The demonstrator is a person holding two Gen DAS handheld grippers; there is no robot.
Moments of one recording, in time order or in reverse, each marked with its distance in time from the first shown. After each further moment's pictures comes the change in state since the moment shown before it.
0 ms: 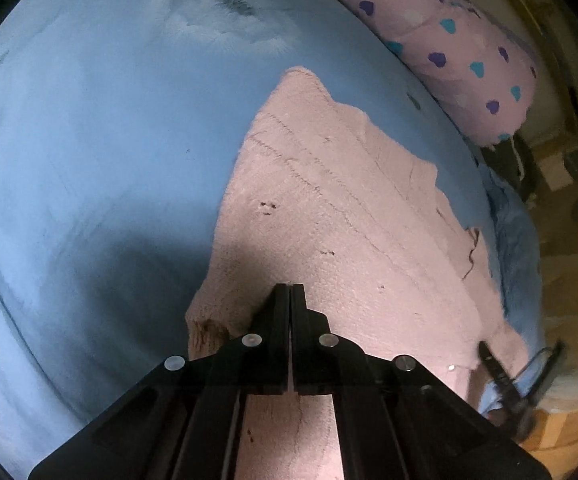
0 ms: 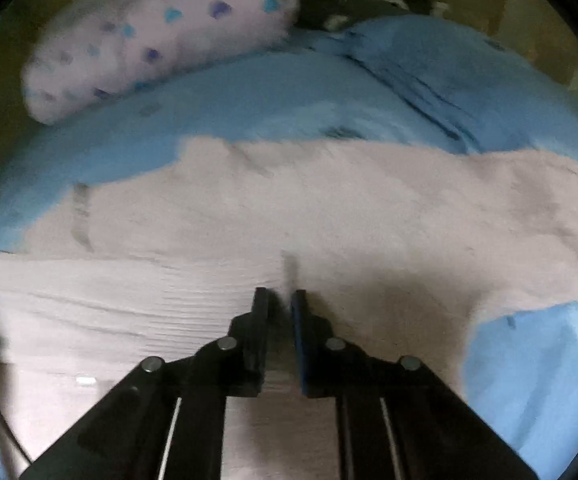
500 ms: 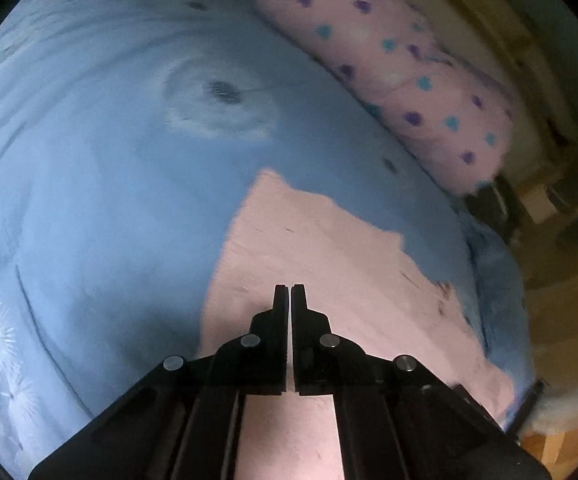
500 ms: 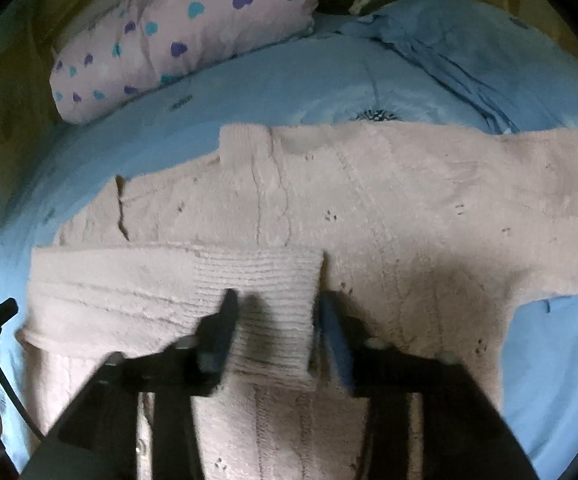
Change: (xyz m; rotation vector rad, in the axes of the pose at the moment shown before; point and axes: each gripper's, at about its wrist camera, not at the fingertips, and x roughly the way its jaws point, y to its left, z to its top) left arm -0.045 -0.030 0.012 0.072 -0.189 -0.038; right arm -0.005 -0.006 -0.004 0.055 0.033 0.264
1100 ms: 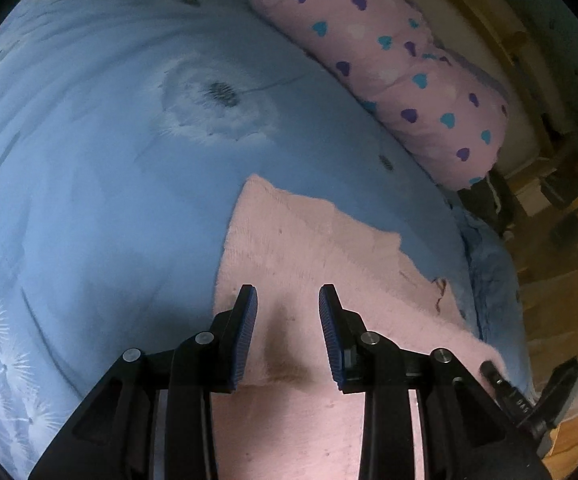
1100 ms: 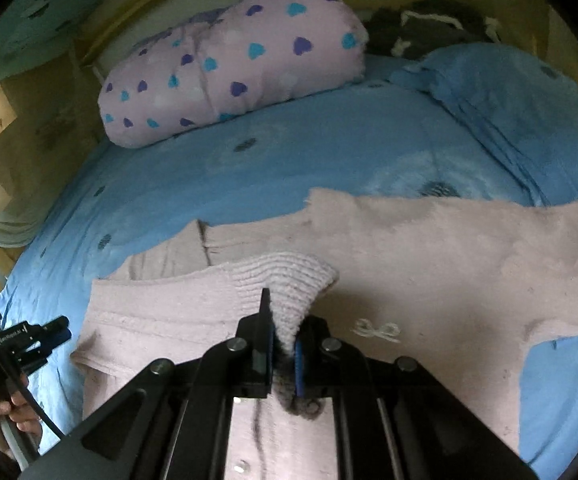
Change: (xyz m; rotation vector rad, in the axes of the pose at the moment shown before) left arm -0.002 0.007 0.017 -0.013 0.012 -0.015; right arm -0.045 0.050 0.028 -0.059 -0.084 0.100
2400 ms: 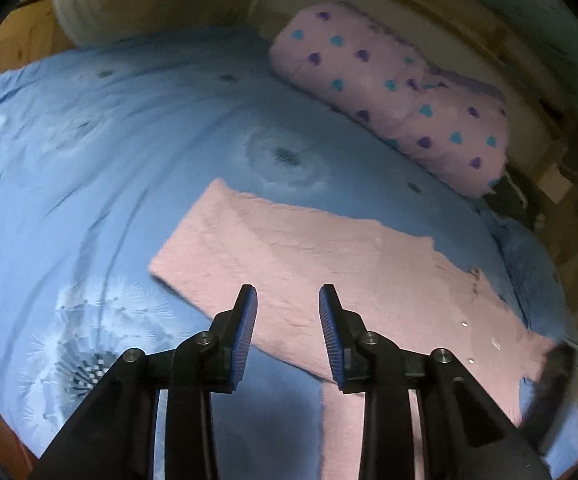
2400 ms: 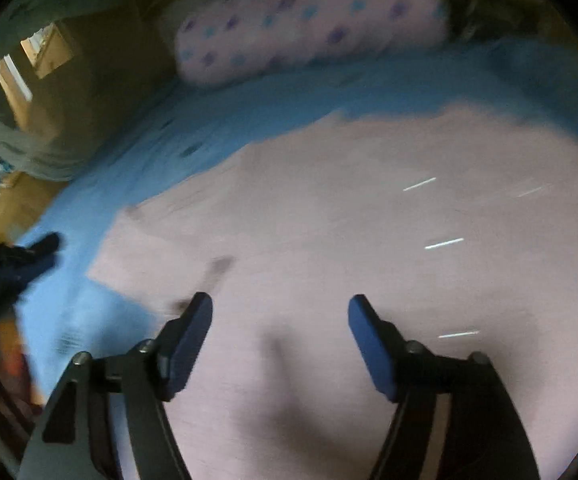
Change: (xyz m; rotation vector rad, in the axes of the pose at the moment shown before) left arm -0.110 0.039 -0.037 0.124 -0.183 0.201; right arm 0.035 0.176 -0.122 -0.073 0.166 0.206
